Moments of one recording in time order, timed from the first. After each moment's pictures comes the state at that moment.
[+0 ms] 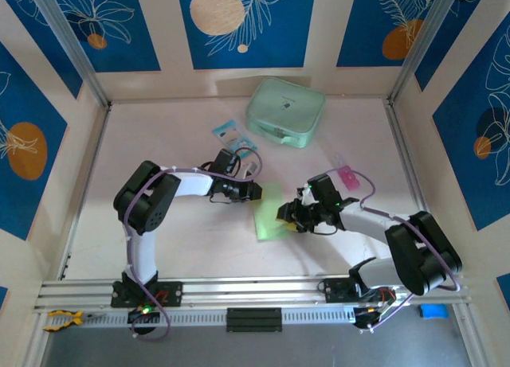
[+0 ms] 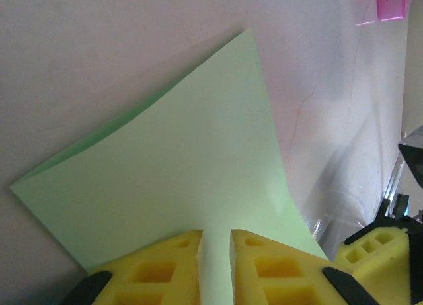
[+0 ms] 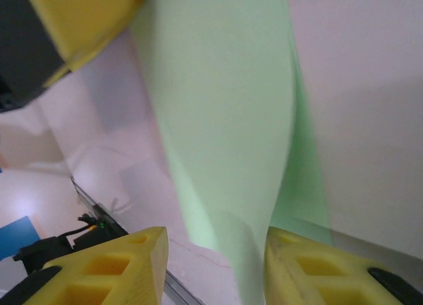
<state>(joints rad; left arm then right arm) -0.59 1.98 1.05 -0.02 0.70 -0.57 0.45 1.35 0.48 -0.11 -0.65 0.94</state>
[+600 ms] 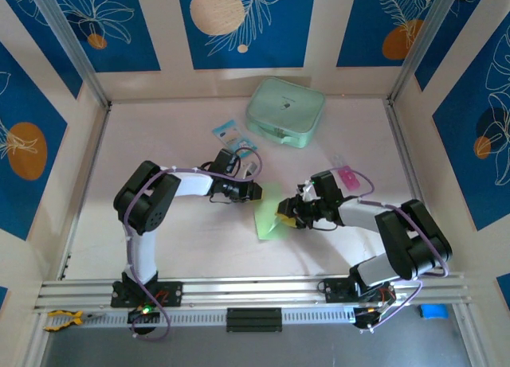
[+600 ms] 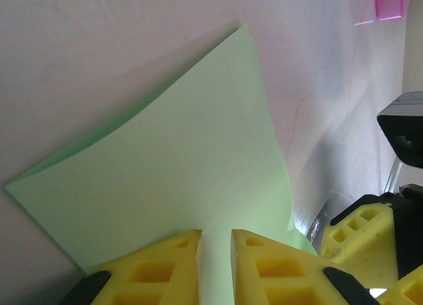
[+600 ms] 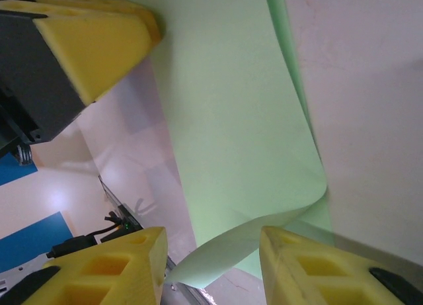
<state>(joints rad) -0.59 1.98 1.05 -0.02 0.70 -0.57 0.39 1.44 0.47 0.01 -0.75 0.94</state>
